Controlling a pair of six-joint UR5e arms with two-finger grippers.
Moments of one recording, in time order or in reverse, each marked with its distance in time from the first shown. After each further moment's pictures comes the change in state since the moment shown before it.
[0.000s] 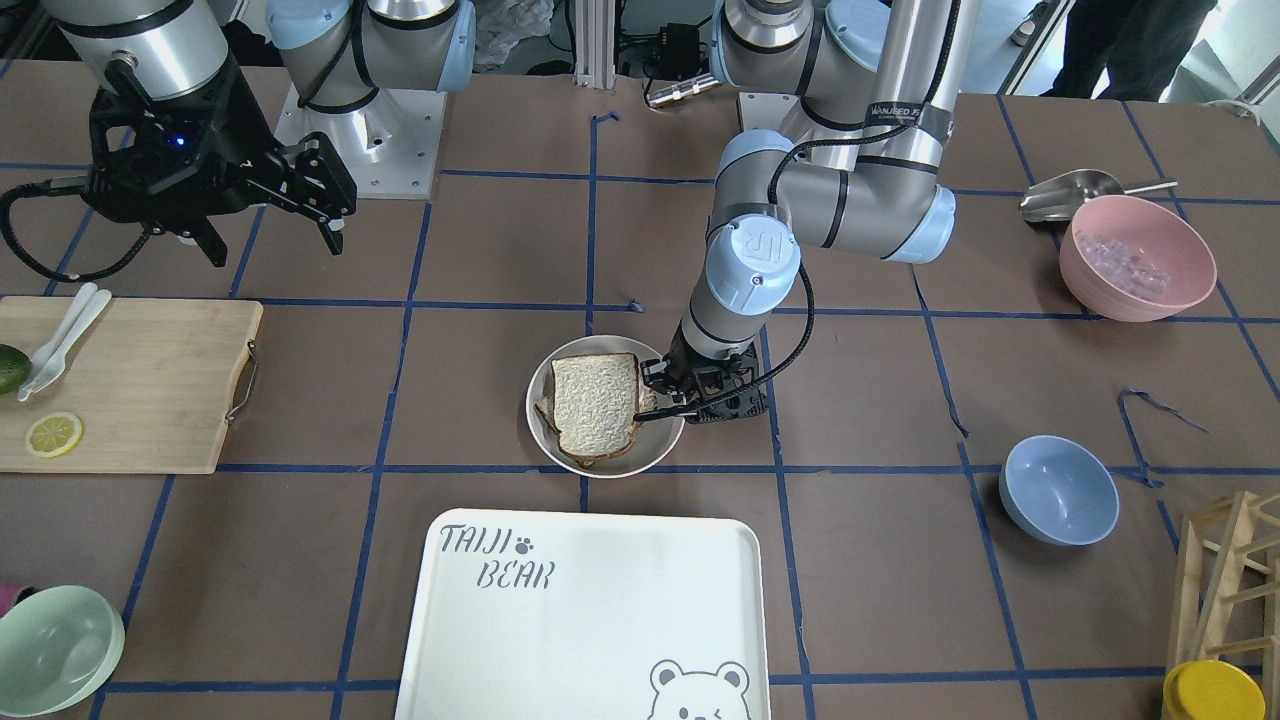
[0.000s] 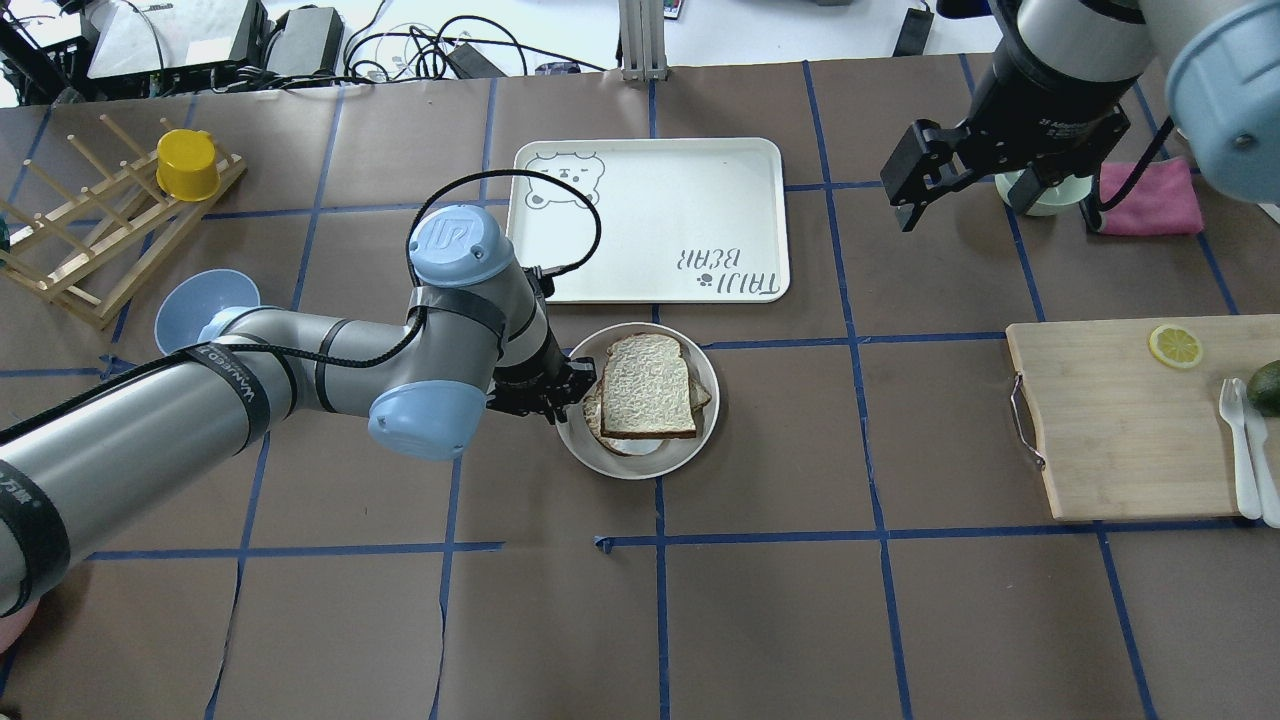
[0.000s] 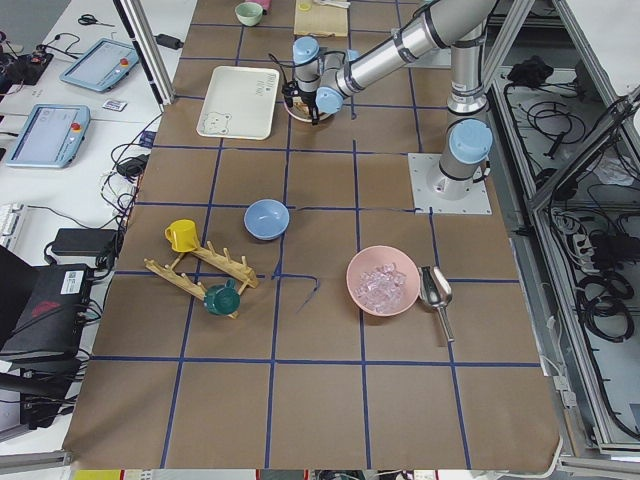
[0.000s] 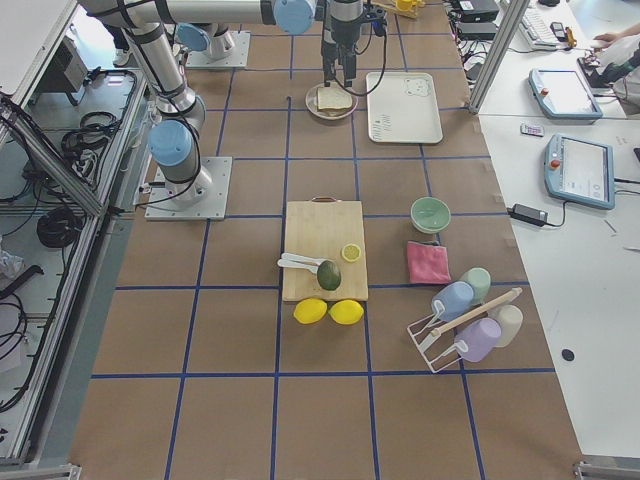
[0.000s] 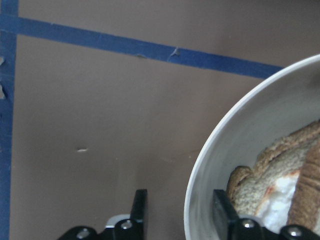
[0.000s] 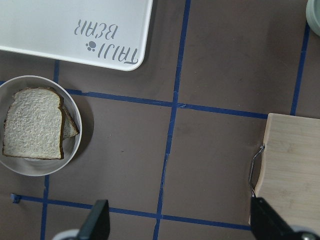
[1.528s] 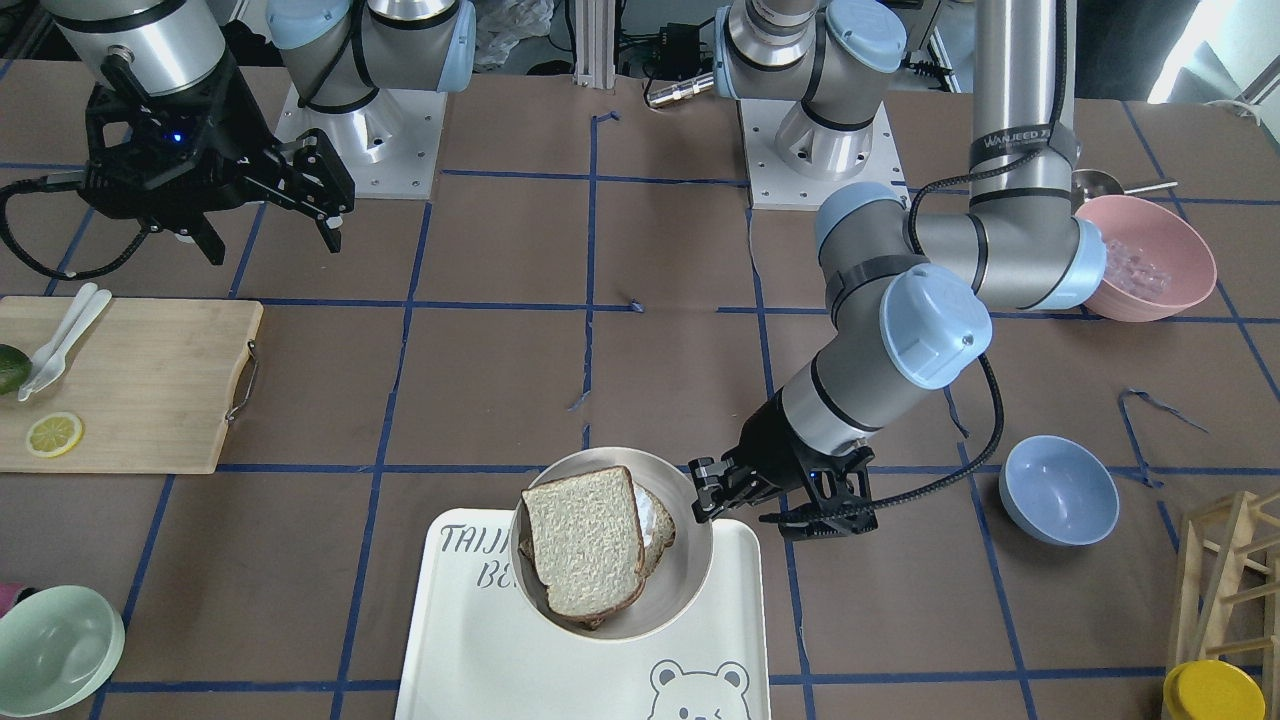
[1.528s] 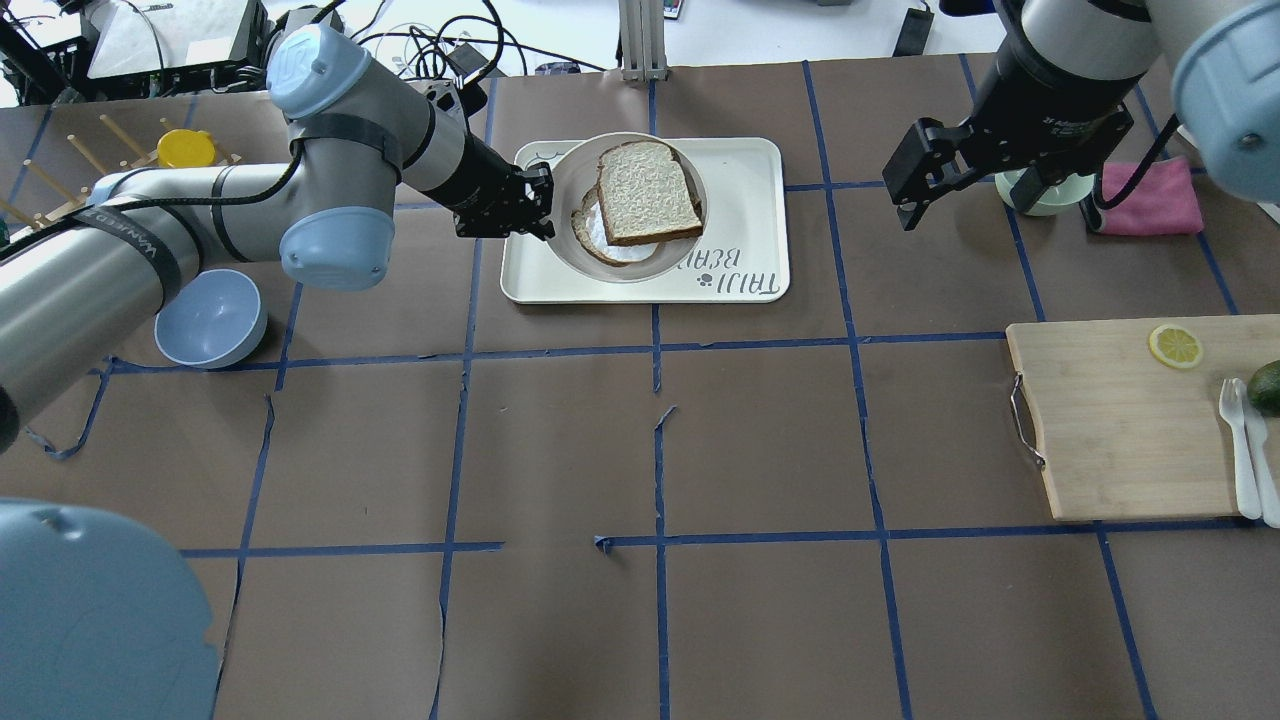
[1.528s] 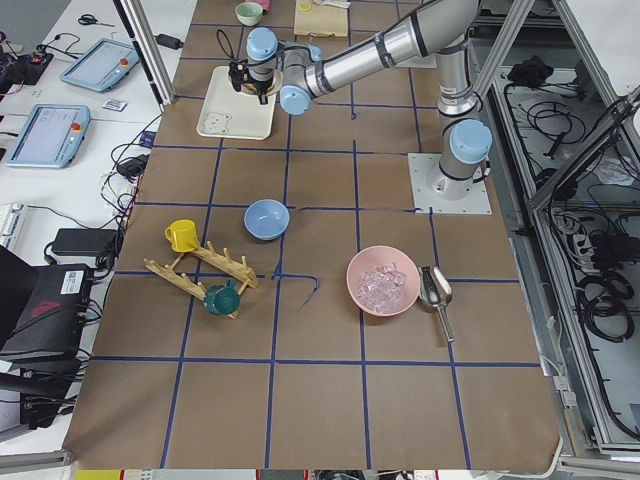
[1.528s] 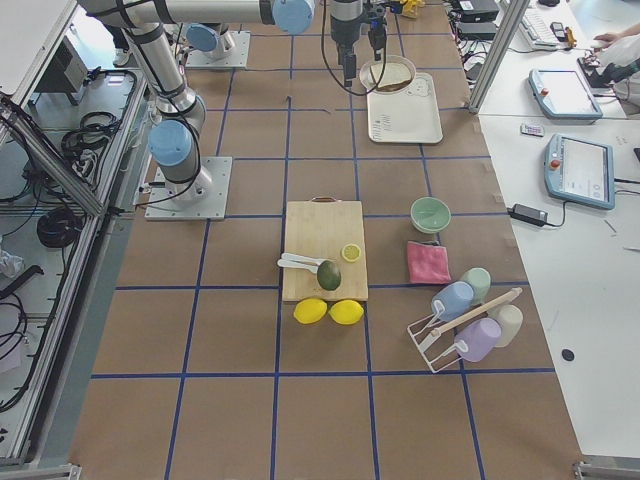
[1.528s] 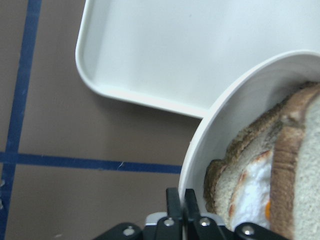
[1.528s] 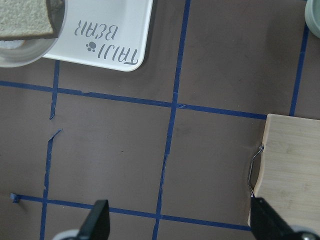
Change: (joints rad) left arm 0.177 -0.126 0.371 0.008 -0.308 0.098; right arm -0.001 -0.001 0.000 -0.001 -0.002 -0.007
